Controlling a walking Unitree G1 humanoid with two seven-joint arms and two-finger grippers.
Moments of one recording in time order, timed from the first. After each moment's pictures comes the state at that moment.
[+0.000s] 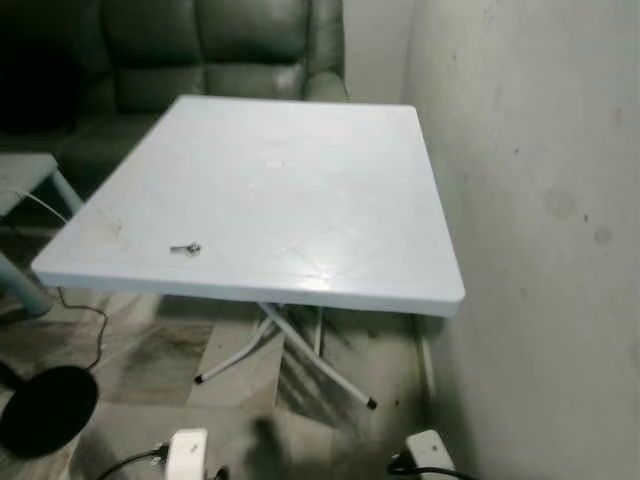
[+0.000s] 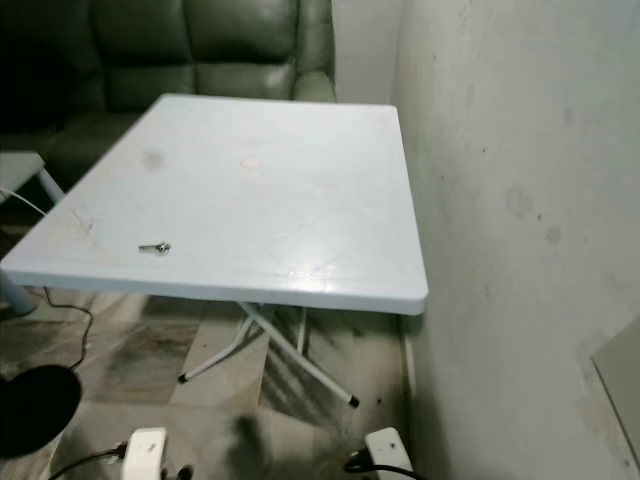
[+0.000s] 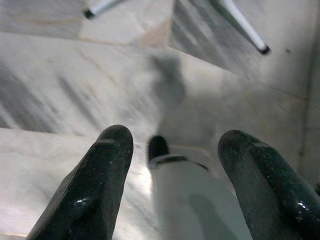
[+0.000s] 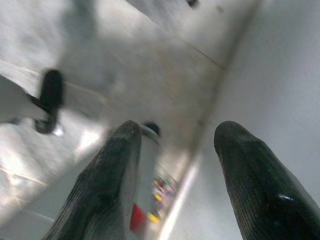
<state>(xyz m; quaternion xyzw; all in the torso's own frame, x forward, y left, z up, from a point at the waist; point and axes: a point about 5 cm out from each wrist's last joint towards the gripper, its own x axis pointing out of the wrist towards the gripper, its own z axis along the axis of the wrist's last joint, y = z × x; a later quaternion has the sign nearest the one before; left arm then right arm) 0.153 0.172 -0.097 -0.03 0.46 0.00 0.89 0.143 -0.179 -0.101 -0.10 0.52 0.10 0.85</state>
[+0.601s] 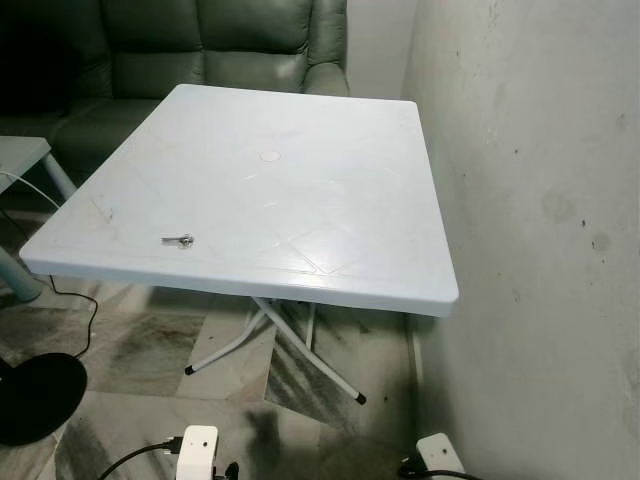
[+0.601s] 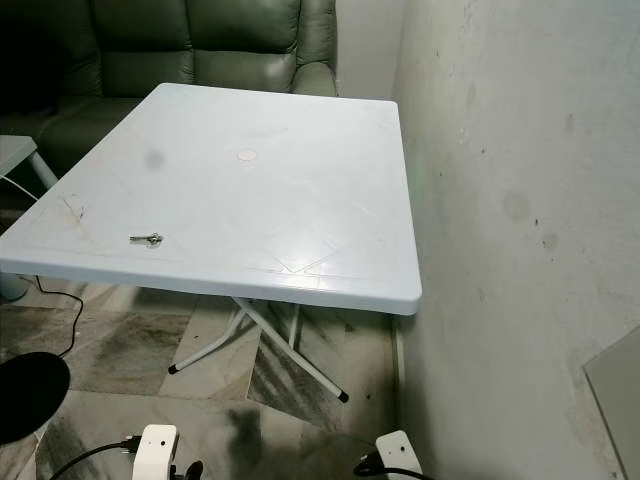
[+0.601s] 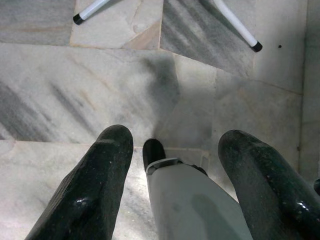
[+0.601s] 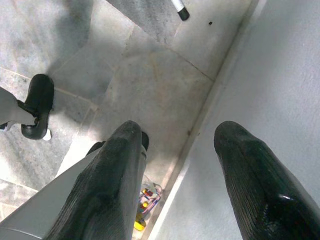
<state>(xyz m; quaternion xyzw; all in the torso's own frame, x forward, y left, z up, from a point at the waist) 0.156 0.180 -0.094 -0.01 0.45 -0.02 0.89 0.157 -0.181 -0.095 -0.10 0.49 0.11 0.86</state>
